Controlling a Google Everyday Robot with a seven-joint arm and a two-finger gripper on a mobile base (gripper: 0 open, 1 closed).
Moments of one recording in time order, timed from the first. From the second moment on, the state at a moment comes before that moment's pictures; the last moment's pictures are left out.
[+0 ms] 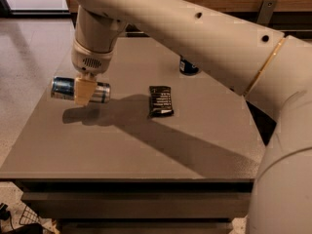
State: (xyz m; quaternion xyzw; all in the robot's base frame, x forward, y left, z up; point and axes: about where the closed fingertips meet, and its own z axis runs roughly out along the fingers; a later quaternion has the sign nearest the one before) arm 0.546 0.179 0.876 -0.75 0.63 0.13 0.18
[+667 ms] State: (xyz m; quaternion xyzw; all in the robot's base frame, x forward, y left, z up) arm 0.548 0.185 0.882 -0.68 0.62 0.22 0.33
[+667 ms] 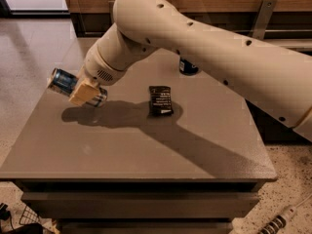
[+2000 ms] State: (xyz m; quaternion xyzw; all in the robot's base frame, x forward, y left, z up) arm 0.531 0.200 0.912 -0.51 0.58 0.30 0.56
